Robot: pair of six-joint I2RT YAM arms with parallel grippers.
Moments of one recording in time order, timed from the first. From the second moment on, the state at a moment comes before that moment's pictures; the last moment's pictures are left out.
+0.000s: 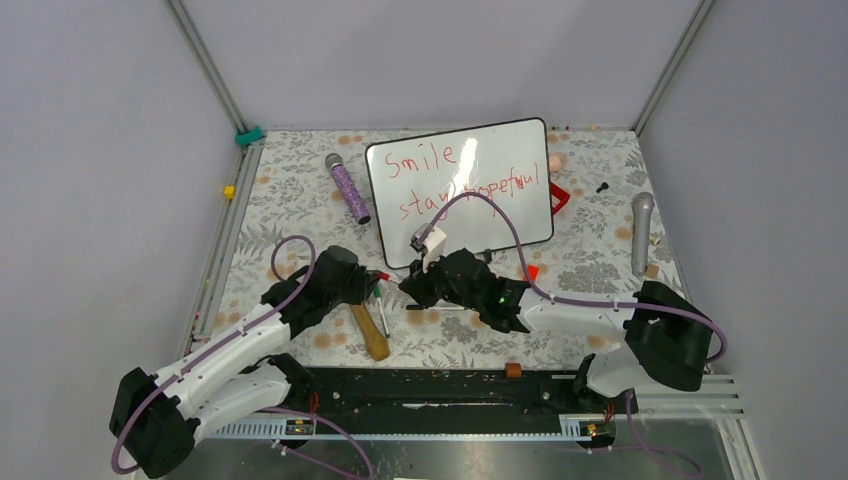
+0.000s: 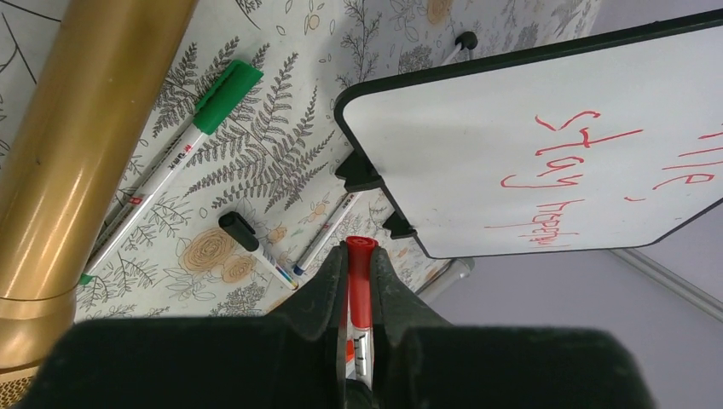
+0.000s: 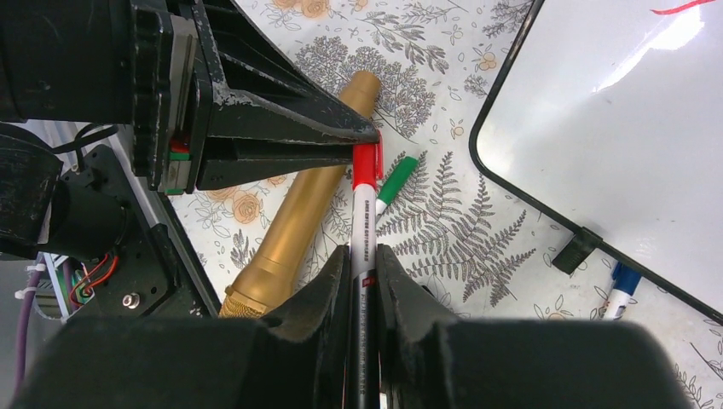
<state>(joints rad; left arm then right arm) -0.67 0.90 0.59 -0.53 -0.24 -1.92 1.07 1.44 0.75 0.32 0.04 0.30</state>
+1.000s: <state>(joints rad) -0.84 0.79 0.56 -0.48 -0.30 -1.88 1.02 1.47 1.03 -0.17 -0.06 0.29</state>
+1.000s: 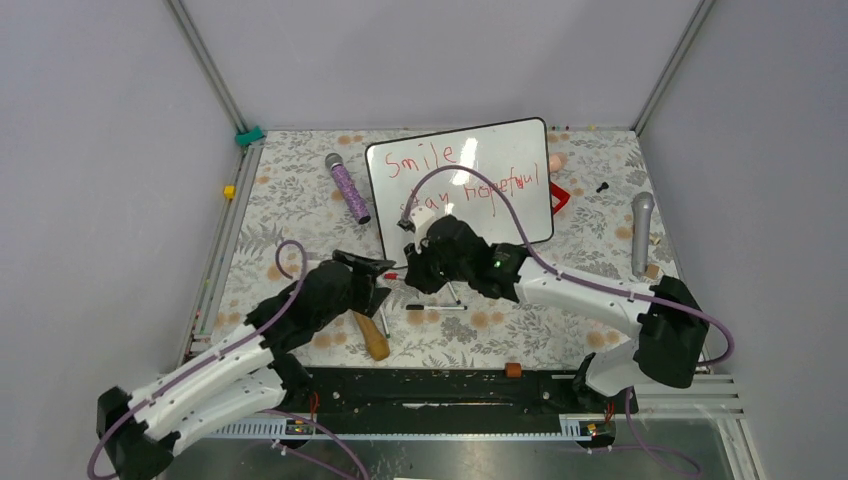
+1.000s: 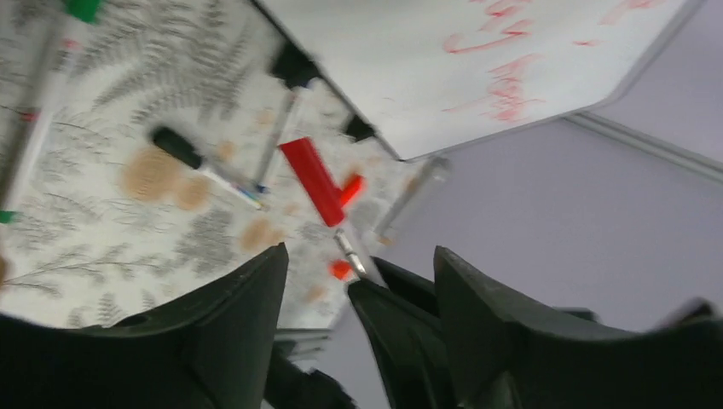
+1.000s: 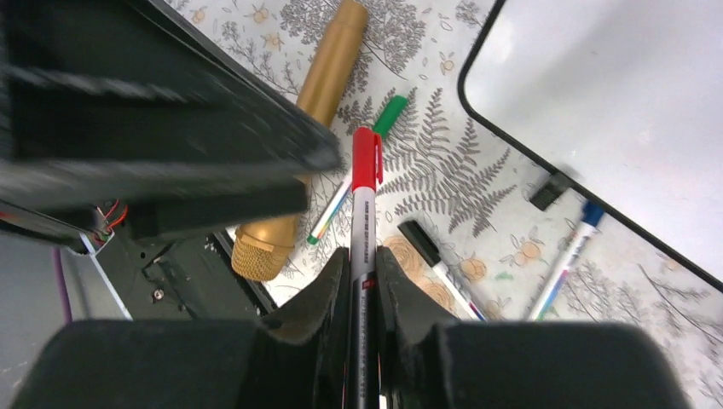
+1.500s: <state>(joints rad) -0.58 0.58 0.57 -0.51 -0.21 -1.21 0.96 1.51 1.32 -1.07 0.20 0.23</state>
